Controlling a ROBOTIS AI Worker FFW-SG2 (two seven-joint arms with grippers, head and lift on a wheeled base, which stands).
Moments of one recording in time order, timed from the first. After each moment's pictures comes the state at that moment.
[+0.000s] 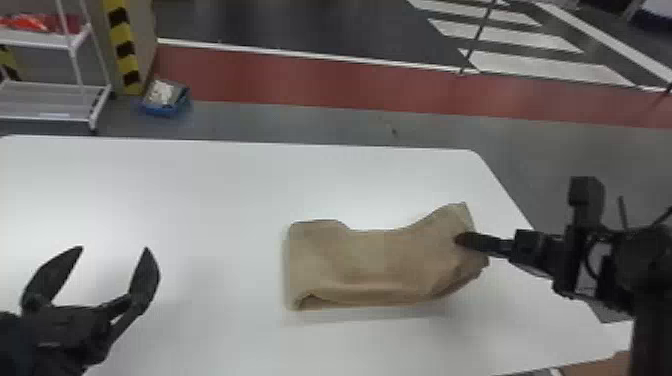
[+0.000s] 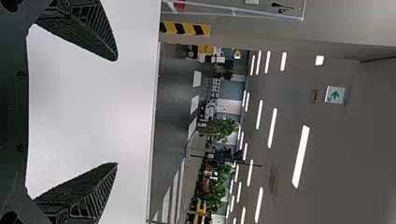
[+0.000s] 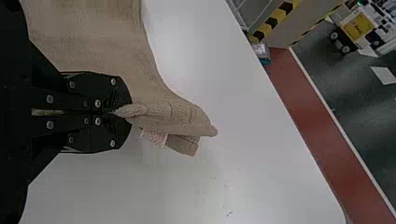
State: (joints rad) left arm 0.38 0.08 -0.04 -1.73 0.17 -0.21 -0.10; right arm -0.14 -0.22 -0.55 -1.94 -0.10 1.53 0.68
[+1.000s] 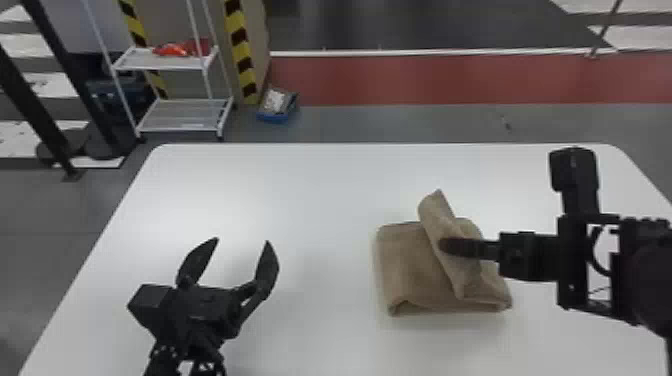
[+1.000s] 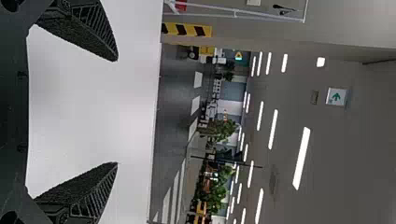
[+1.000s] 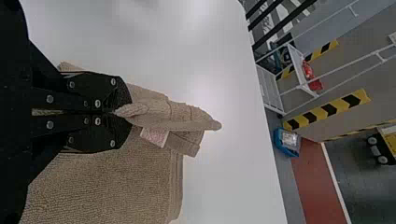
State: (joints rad) left arm 0.37 0.09 -0.04 -1.71 0.17 -0.21 -0.10; right arm -0.08 -0.02 -0.07 -2.20 0.07 1.57 0.66
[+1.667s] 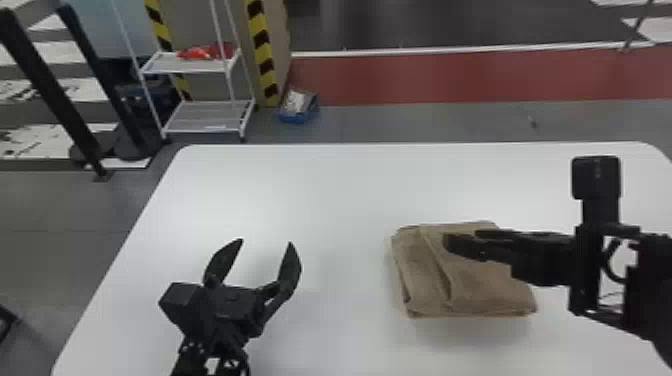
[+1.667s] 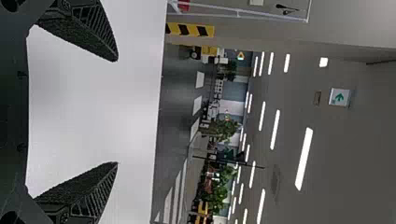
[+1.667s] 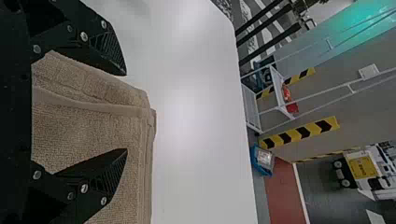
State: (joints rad) left arm 0.36 0.09 -0.04 -1.69 0.18 -0.22 -0.10; right arm 0.00 -0.01 -0.08 -2.15 0.00 1.28 0.66
